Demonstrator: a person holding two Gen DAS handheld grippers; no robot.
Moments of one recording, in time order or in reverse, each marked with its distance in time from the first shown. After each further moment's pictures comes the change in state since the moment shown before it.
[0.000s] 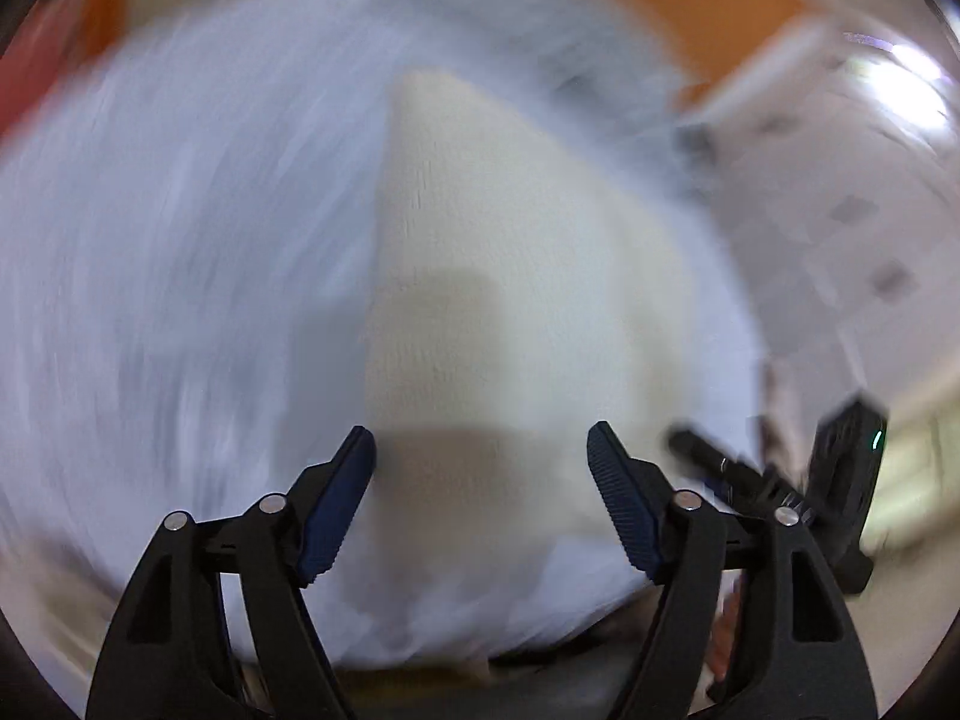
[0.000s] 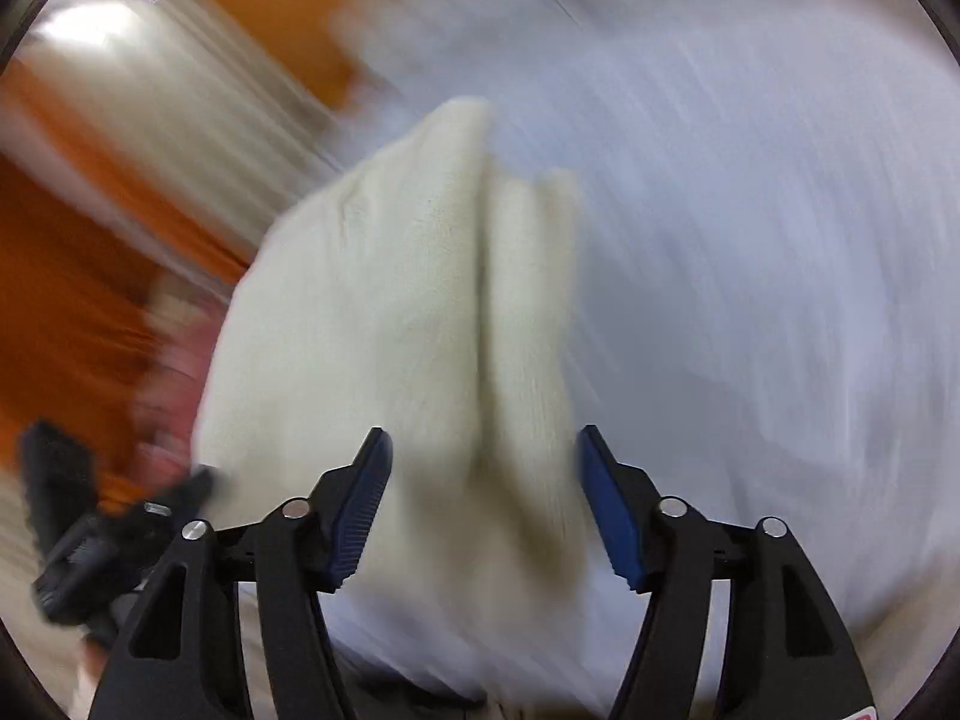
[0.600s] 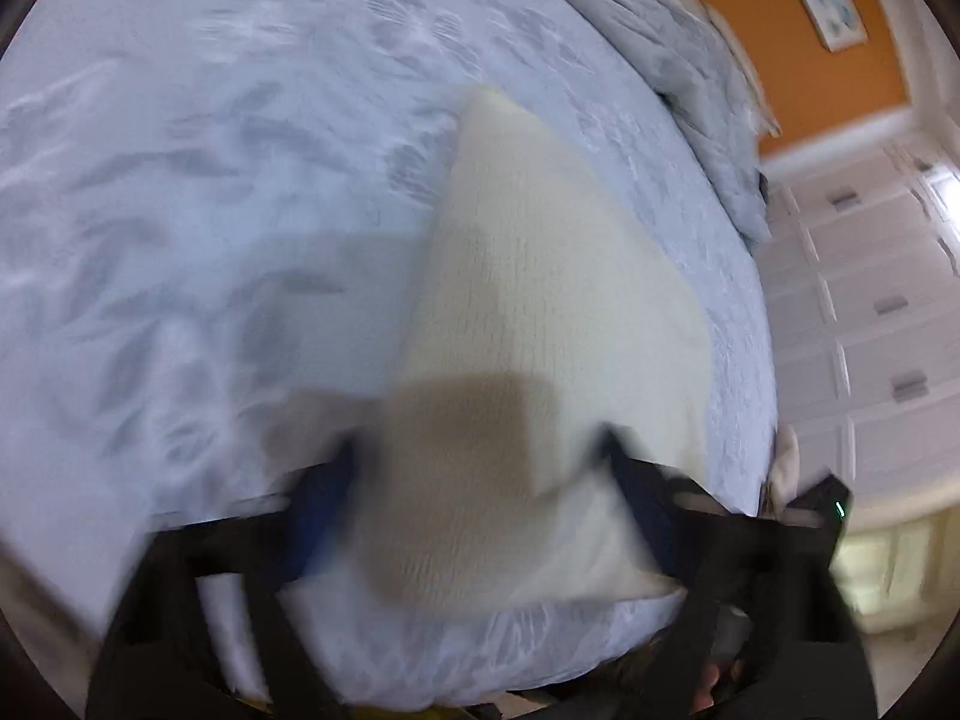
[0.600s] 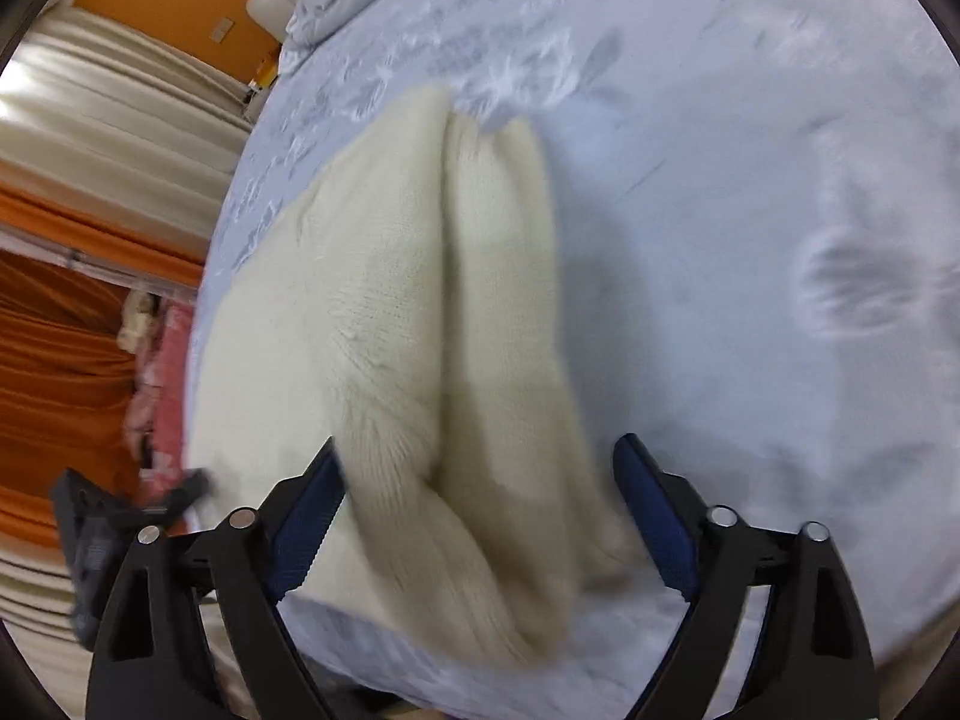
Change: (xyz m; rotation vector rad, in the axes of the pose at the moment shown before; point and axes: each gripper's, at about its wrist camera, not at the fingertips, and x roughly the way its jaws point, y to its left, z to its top) left arm 0.060 0.035 0.025 -0.127 0.018 -0.071; right arm 0.049 0.011 0.042 0.047 0.057 0.015
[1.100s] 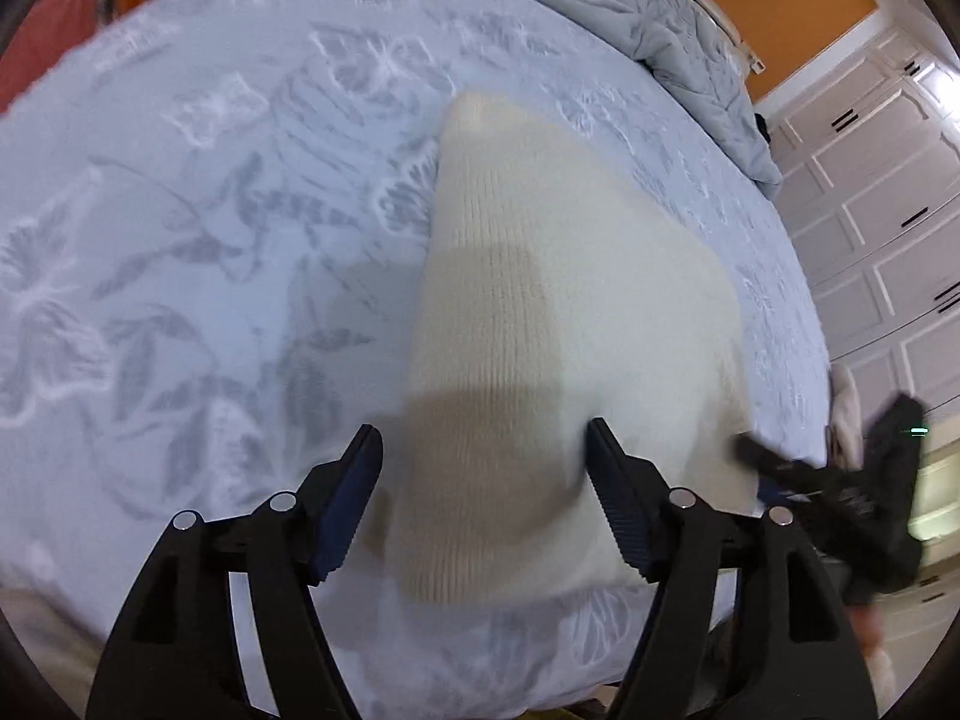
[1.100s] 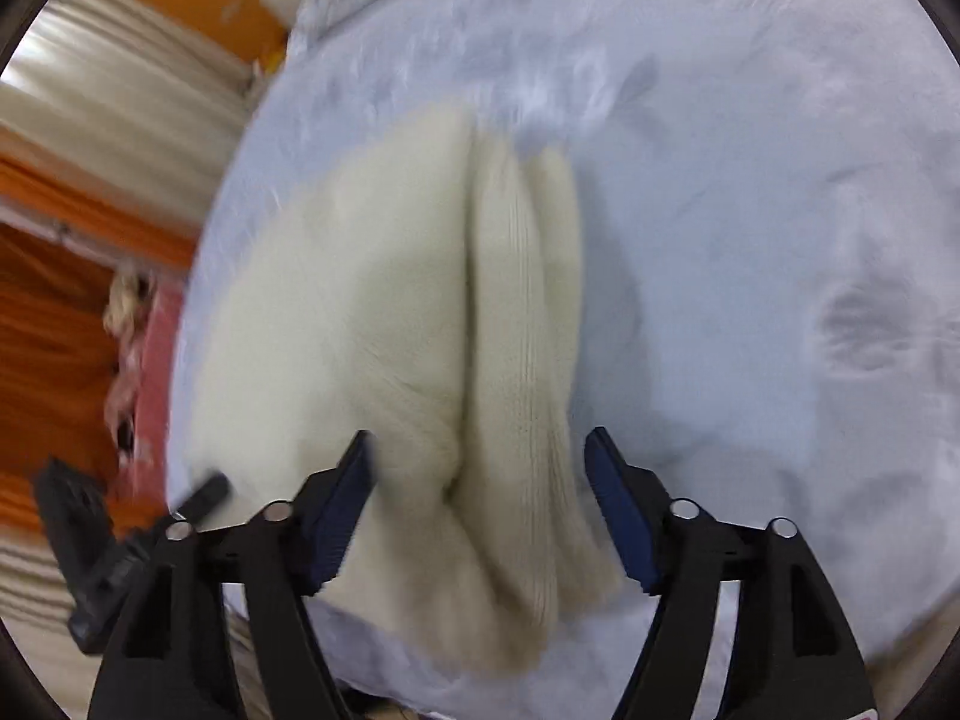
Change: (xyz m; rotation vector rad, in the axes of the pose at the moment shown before) left arm -0.017 -0.008 -0.003 0.178 -0.053 0.151; right arm -0.066 0.029 -0.015 -0.114 -0.152 -0.111
